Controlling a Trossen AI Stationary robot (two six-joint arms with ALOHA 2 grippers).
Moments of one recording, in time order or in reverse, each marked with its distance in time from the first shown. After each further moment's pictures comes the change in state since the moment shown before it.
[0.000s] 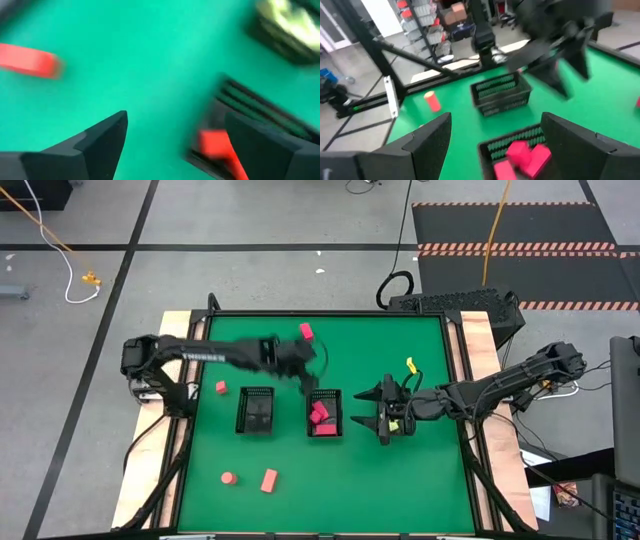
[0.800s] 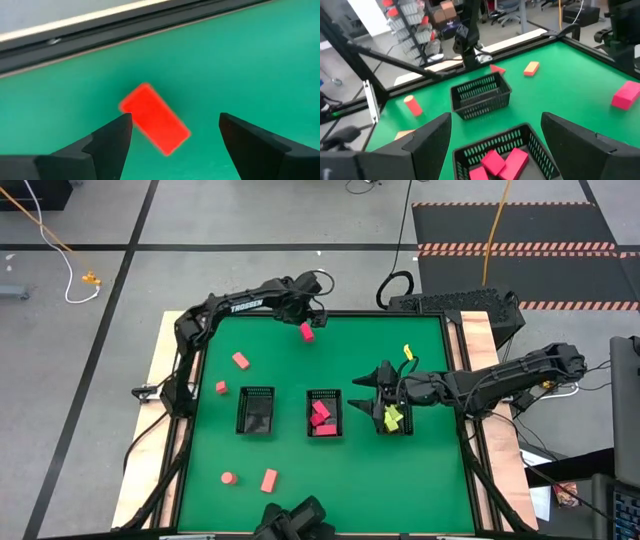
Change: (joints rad) left arm 0.473 0.497 0.517 -0.279 0.161 -0.264; right arm -0.132 0.002 0.000 -0.019 -0.087 -0.037
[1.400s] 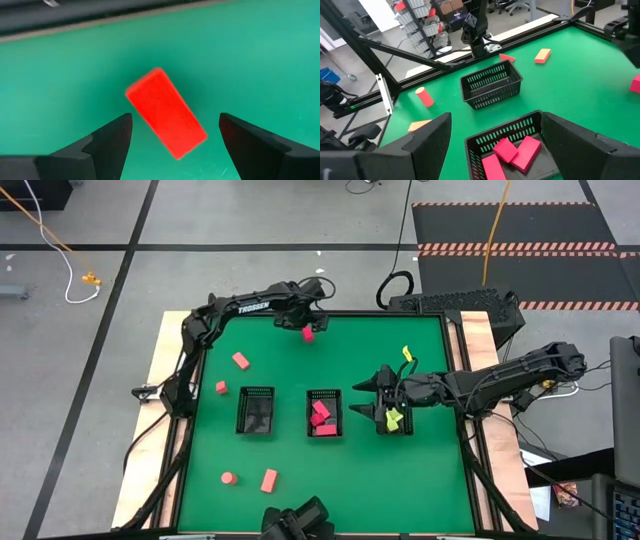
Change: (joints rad) left arm -0.007 0.069 0.026 -0.053 -0.023 -0.097; right arm 0.021 -0.005 0.000 -0.036 -0.045 0.056
